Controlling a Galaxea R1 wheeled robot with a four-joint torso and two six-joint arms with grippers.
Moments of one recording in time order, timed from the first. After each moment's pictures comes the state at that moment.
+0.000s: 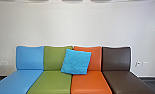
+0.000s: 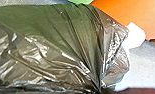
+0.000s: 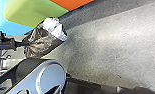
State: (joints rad) left arm 0.99 2.64 -2.29 -0.31 0.41 -0.18; right arm -1.16 2.03 -1.32 0.10 -0.20 0.19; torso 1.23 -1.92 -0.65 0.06
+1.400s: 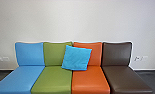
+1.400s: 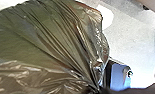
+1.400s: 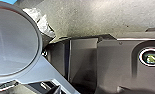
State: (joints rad) left arm 1.24 2.37 -1.83 -0.30 0.23 0.01; right arm -1.38 2.40 -1.72 0.03 -0.16 0.17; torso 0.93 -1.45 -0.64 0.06
